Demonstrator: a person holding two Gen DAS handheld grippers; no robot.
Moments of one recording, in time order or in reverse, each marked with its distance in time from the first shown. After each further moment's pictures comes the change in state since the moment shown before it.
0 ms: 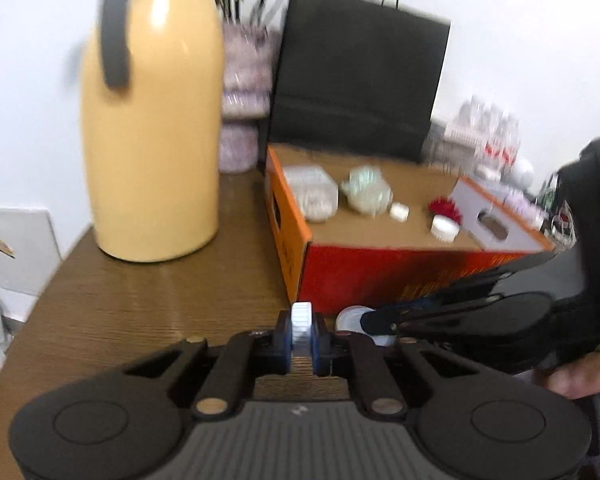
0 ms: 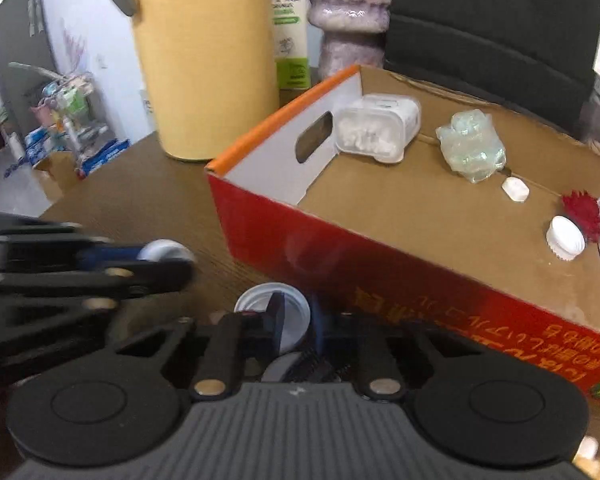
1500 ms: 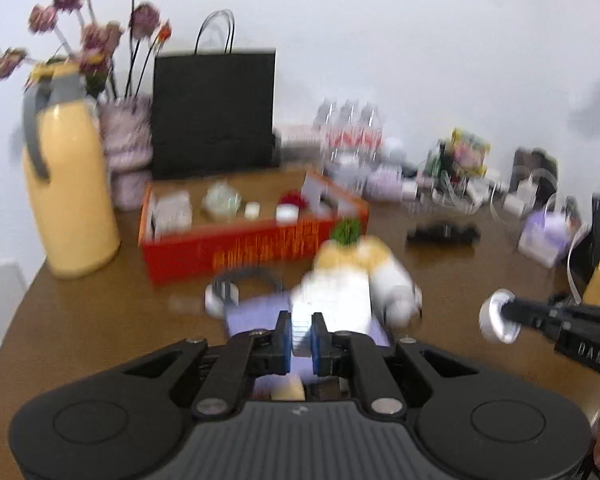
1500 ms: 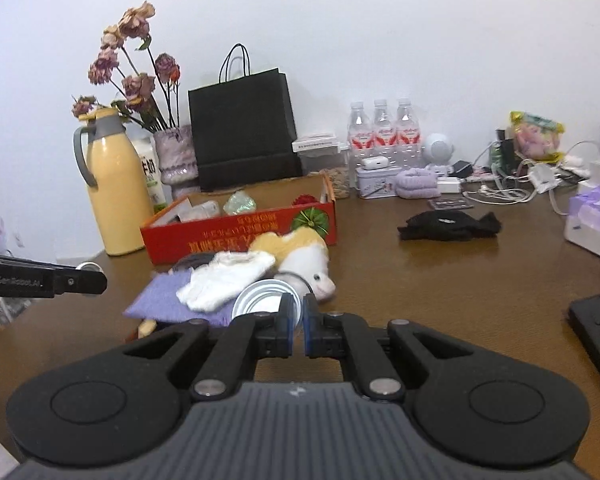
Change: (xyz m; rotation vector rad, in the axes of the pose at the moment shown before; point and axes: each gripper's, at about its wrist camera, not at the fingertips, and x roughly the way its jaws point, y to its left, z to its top) left arm -0.139 -0.144 -0.033 0.208 -0.046 -0.143; right arm -0.274 -0.019 -0.252 0.348 -0.482 -0.259
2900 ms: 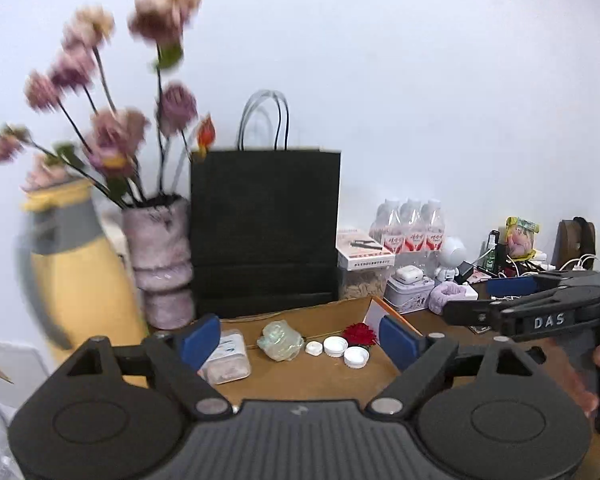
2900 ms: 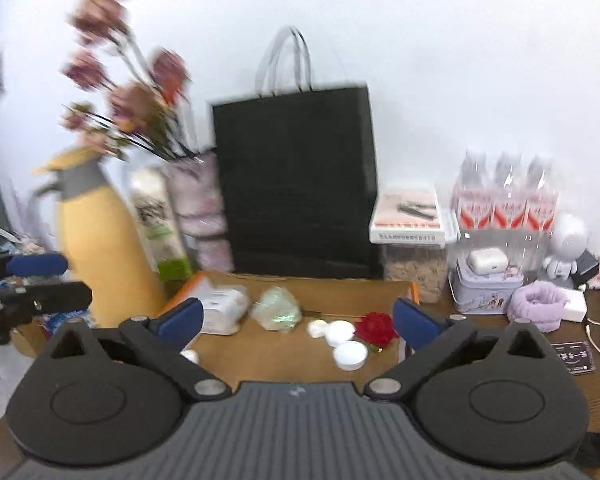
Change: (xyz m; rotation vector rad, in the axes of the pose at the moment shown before) left arm 0.042 0.071 0.132 0.010 -0.176 0.115; right arm 0.192 0.025 0.202 -0.127 0.086 0.144
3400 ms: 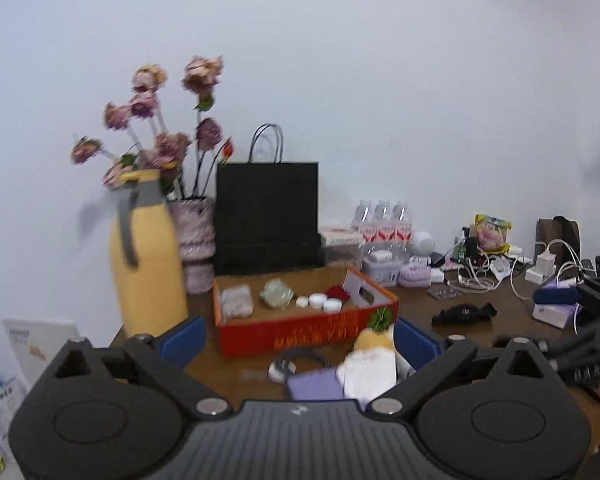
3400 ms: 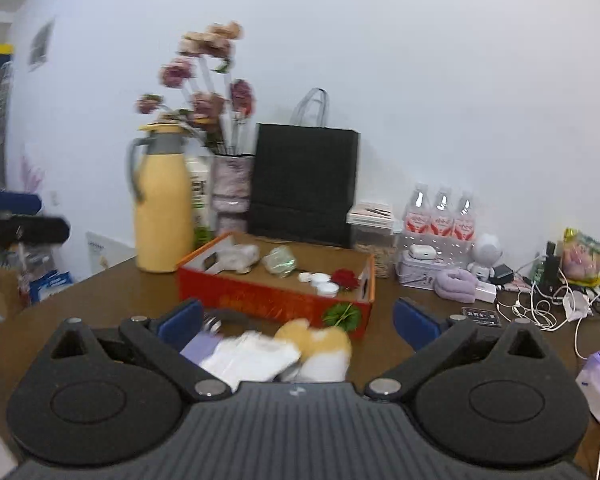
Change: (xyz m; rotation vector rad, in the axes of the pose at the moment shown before) left arm -0.197 -0.048 -0.123 -0.011 -0.078 0.040; right arm -0.200 0.071 -0.157 -0.222 -0.117 -0.107
